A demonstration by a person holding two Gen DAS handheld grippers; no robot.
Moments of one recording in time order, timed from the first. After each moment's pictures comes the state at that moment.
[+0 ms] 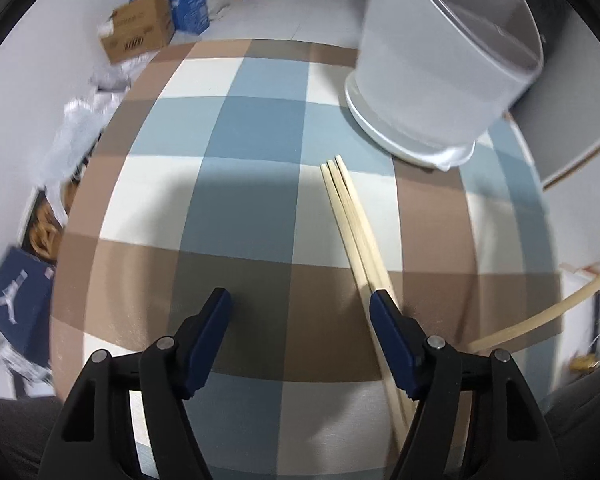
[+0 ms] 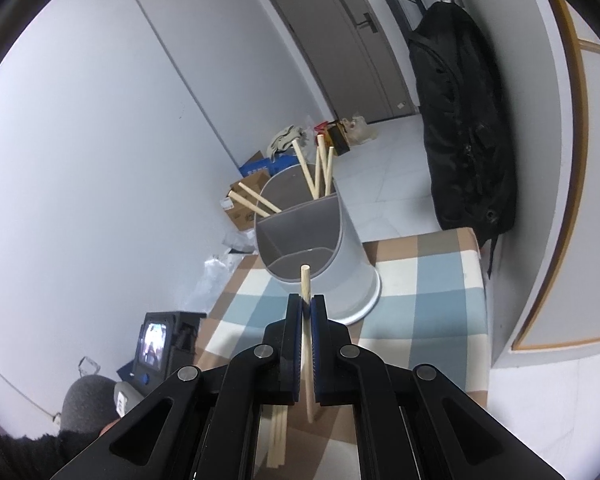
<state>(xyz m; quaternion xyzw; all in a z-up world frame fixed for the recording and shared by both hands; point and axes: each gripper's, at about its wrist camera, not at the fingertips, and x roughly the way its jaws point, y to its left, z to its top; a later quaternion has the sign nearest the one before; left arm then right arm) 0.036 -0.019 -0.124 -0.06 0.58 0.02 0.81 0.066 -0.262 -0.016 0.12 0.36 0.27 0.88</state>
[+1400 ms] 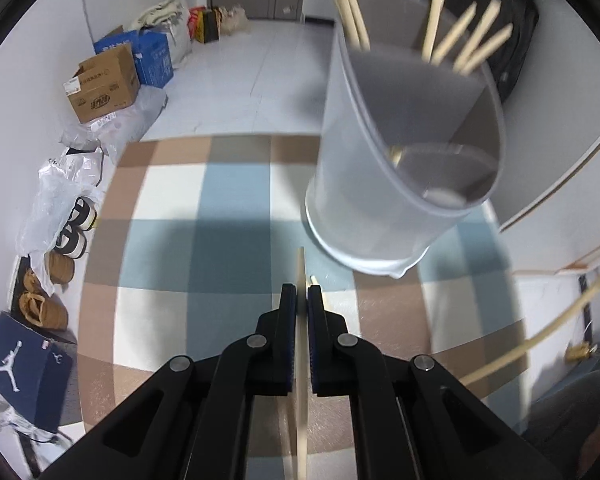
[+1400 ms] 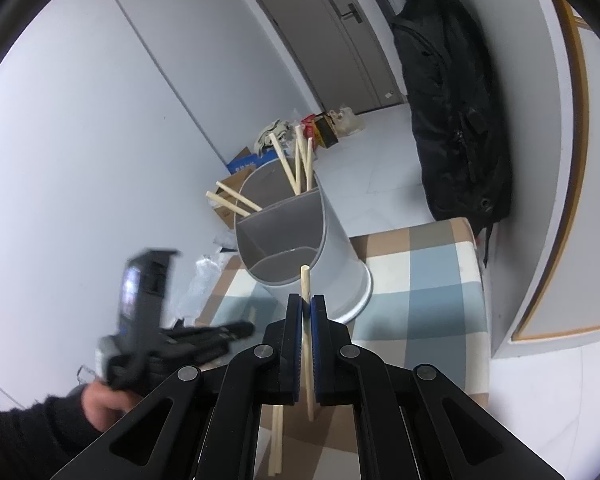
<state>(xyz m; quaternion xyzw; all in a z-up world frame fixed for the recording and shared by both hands) 0.053 -0.013 -0.060 -0.06 0.52 -0.05 0.85 0.080 -0.258 -0.025 0.13 0.38 0.26 0.88</state>
